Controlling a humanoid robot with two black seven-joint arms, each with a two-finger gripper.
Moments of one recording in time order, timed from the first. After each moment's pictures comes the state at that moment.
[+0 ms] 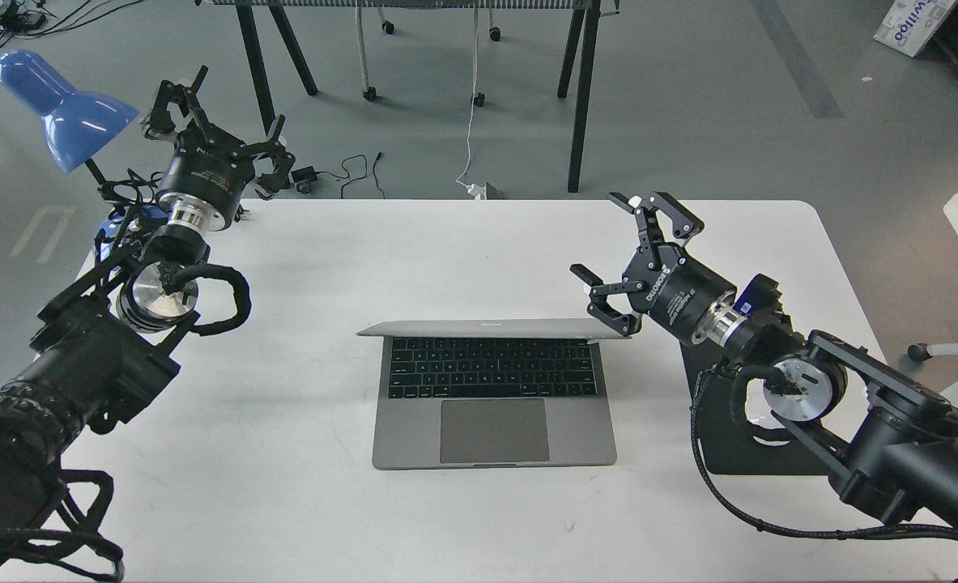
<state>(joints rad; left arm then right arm) -0.82 0.21 -0.80 -0.48 -0.15 -0.49 -0.38 0.56 -0.37 0.58 1.10 -0.13 0.36 0.17</state>
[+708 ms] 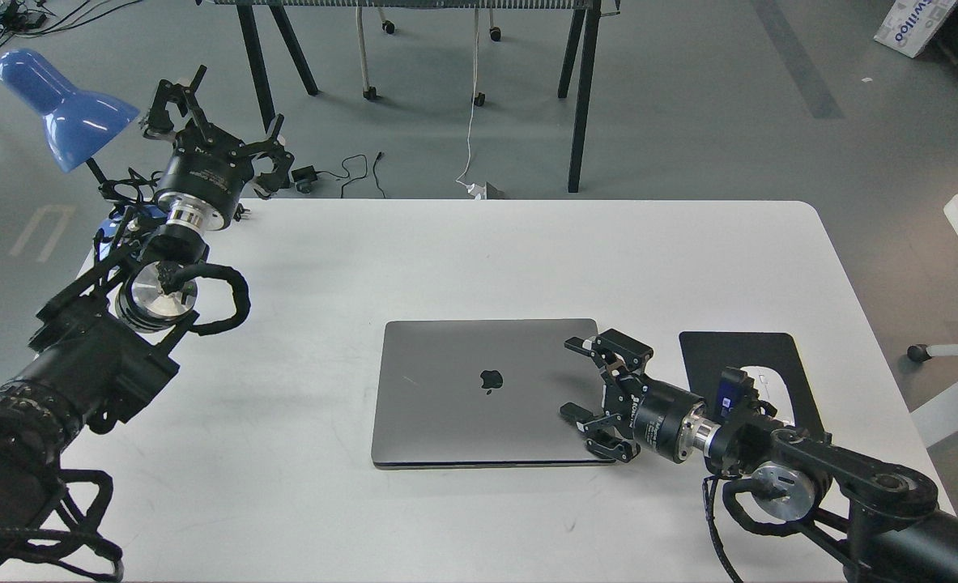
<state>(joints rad) -0.82 0.21 -0.80 -0.48 -0.15 -0.49 -0.38 0.44 -0.36 0.44 1.06 -0.39 0.33 0.18</state>
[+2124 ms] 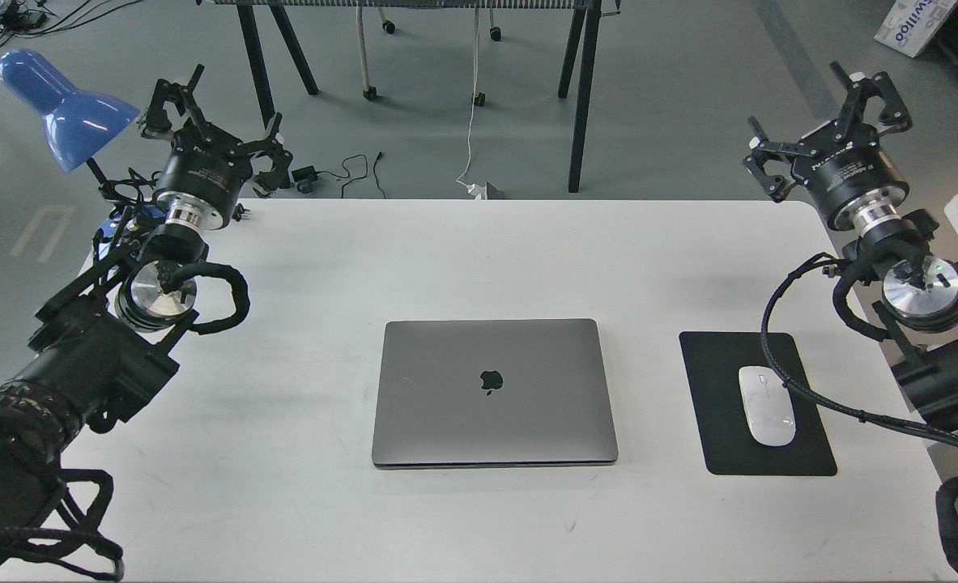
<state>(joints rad) -0.82 0.21 -0.80 -0.48 -0.16 -0.49 -0.38 0.69 -0.35 1.12 0.70 0.06 0.40 0.07</state>
